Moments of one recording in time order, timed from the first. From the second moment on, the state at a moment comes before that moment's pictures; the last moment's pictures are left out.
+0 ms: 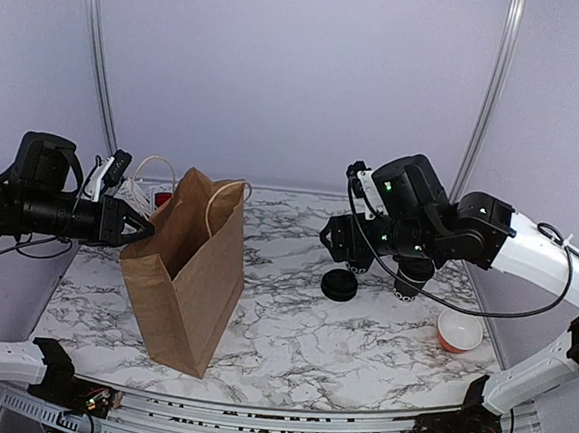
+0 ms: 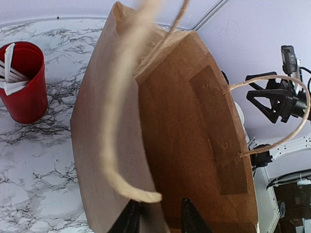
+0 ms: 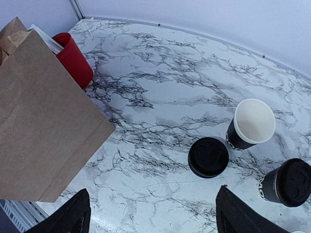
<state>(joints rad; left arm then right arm) -0.63 0.85 1.15 -0.89 0.23 -0.52 1.00 1.34 1.36 -0.71 0.34 0.44</state>
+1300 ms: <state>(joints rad) -0.88 0.86 1.04 -0.70 -0.03 -0.88 0.80 1.25 1.26 -0.82 0.44 0.50</state>
